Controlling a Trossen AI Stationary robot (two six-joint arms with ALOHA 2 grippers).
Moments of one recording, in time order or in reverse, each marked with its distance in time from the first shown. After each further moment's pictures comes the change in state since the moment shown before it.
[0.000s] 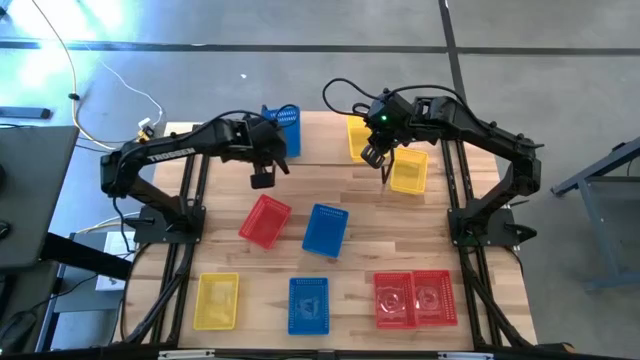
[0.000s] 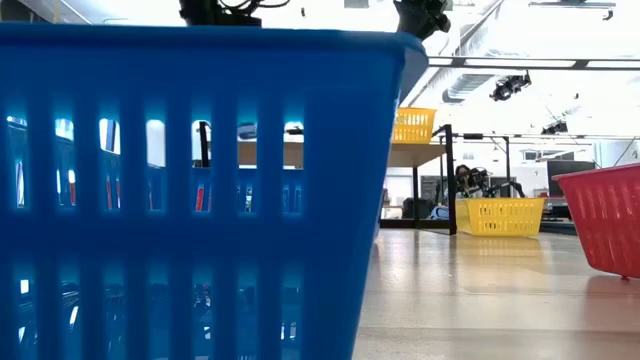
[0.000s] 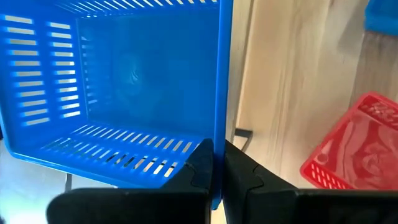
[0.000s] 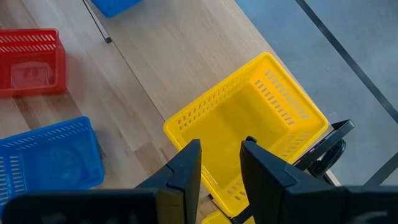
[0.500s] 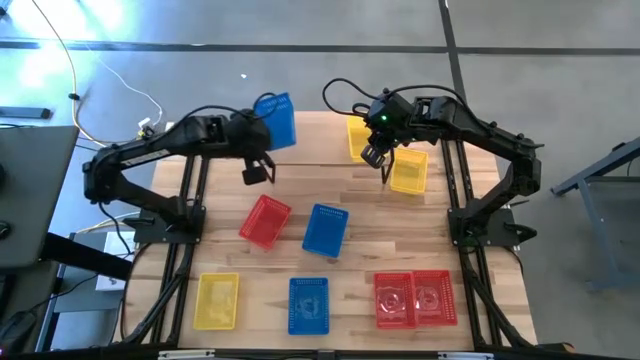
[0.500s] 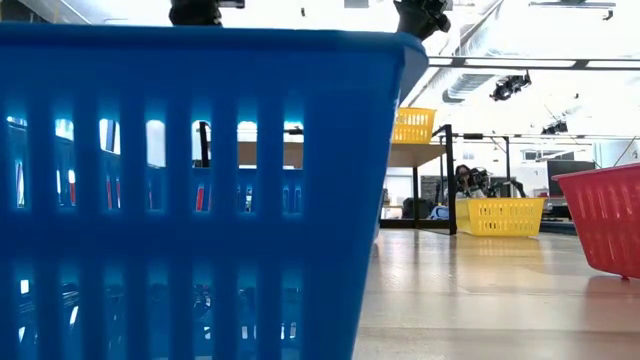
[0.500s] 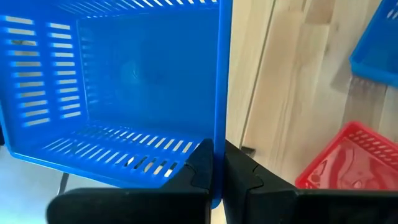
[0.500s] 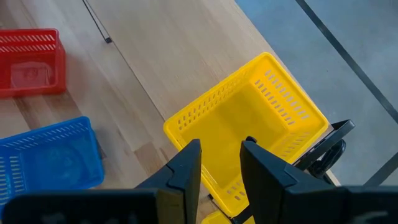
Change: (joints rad) left arm 0.000 -0.142 0.000 0.028 -0.008 -0.052; right arm 0.000 0.000 0.000 0.000 0.000 0.001
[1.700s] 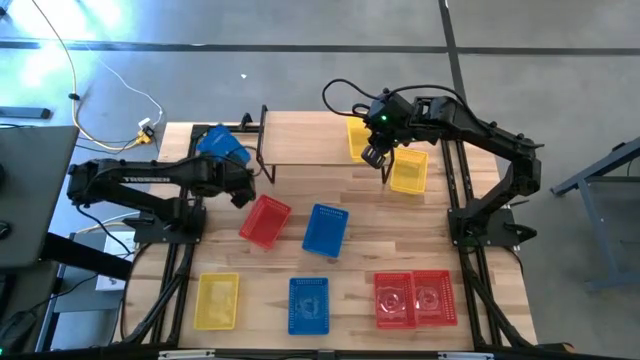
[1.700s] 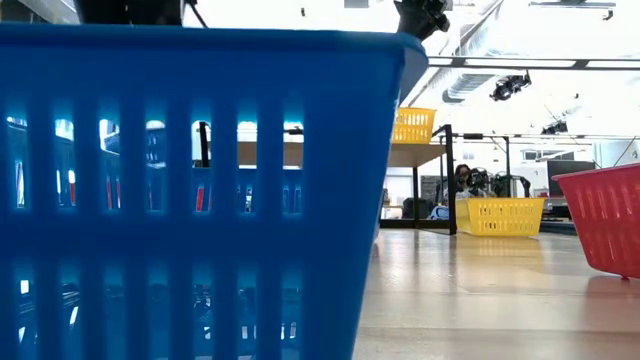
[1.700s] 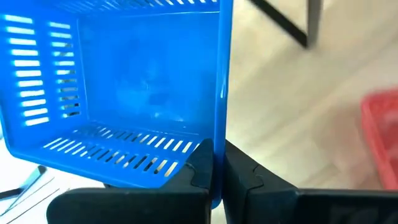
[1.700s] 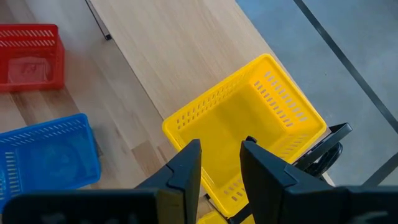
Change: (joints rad) left arm -0.164 -0.177 -0.531 -0.103 -0.270 -0.872; right arm 0.000 0.000 0.000 0.000 0.002 -0.027
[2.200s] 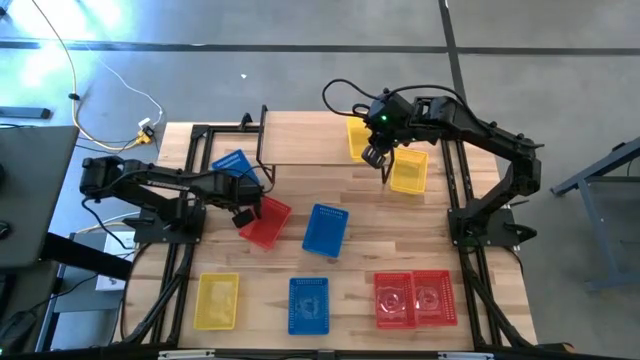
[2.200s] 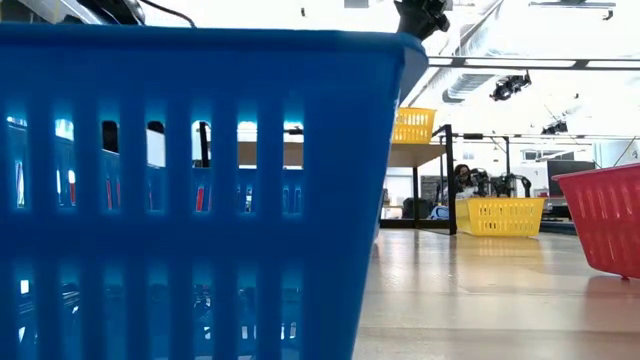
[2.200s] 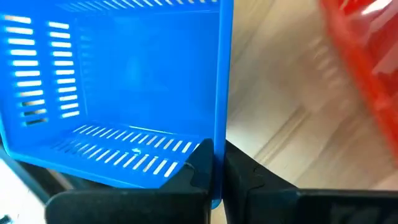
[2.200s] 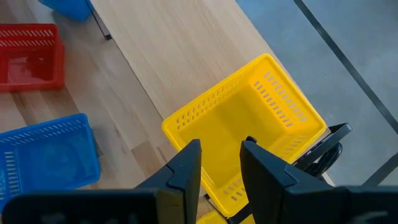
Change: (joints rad) left arm -0.050 0.143 -0.178 0.196 0.206 0.144; right arm 0.000 0.000 0.000 0.000 0.001 0.001
